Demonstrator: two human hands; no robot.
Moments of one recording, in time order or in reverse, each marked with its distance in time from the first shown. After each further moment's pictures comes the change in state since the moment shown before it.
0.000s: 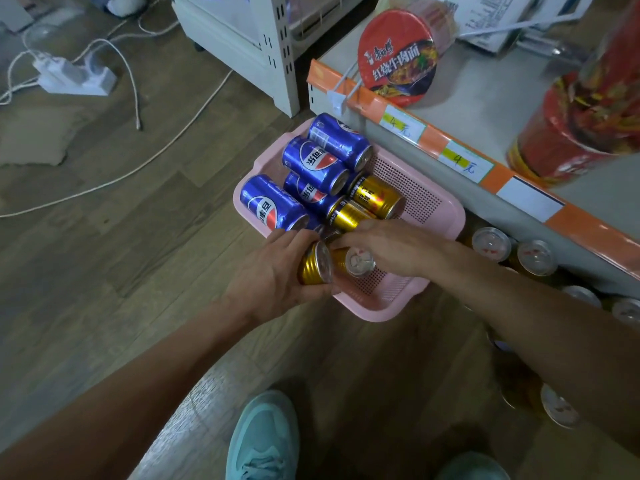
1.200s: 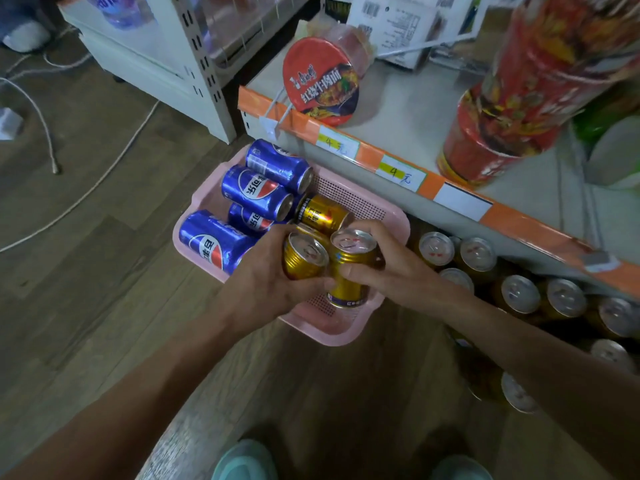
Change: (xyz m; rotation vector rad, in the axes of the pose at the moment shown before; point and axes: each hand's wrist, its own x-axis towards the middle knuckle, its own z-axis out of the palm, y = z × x) left_hand 0.057 0.046 -0.011 -0.602 -0.136 -0.144; right_hand -0.070 0.012 0.010 1.177 0.346 0.285
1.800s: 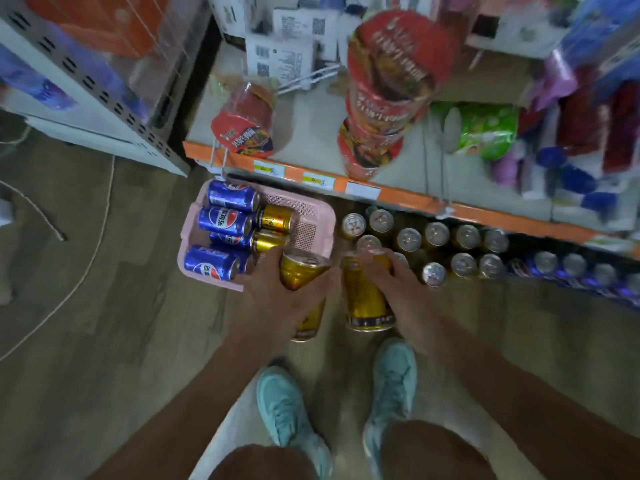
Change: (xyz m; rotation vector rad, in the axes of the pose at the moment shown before) left_hand -0.057 0.247 -0.033 -0.071 -0.092 -0.393; right_hand -0.177 -0.179 -0.028 0.694 0.528 0.430
